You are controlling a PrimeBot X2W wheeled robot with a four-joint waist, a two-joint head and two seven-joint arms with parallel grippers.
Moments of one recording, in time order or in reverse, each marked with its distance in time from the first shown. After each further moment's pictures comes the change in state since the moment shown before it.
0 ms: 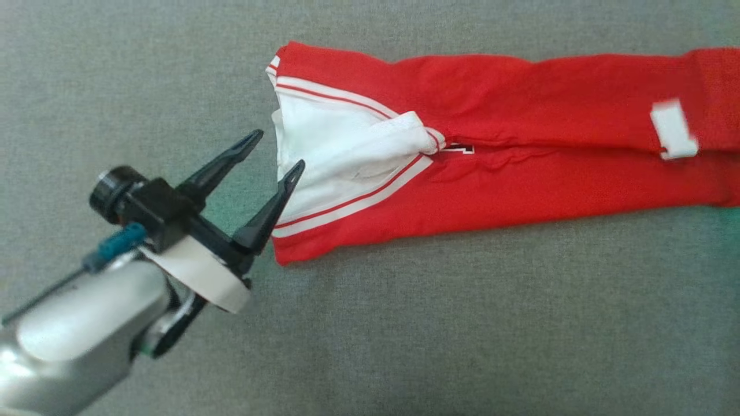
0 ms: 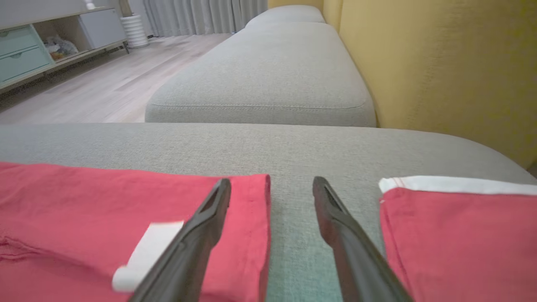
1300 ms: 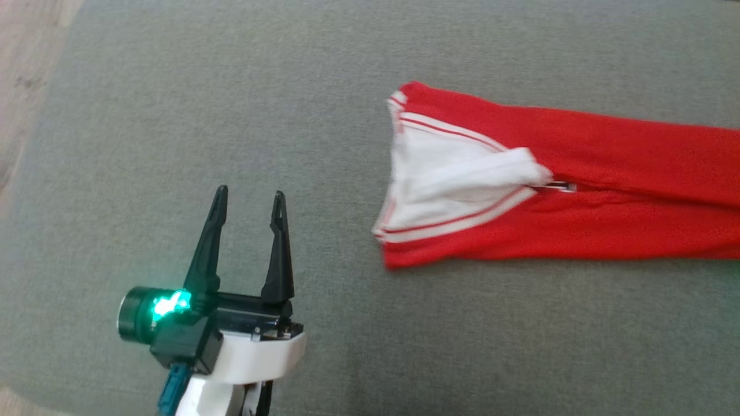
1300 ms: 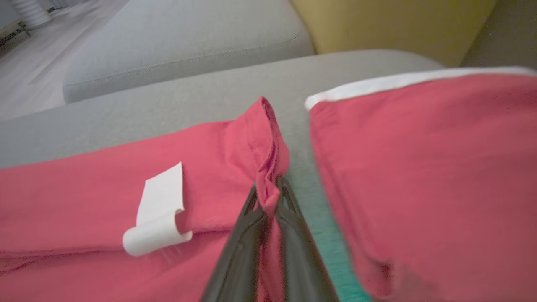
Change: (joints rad) left arm 0.795 -0.661 0.936 -0.059 0.754 0.034 -0.016; right arm 0.130 0.229 -0.425 0.186 -0.163 0.000 0.298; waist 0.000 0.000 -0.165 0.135
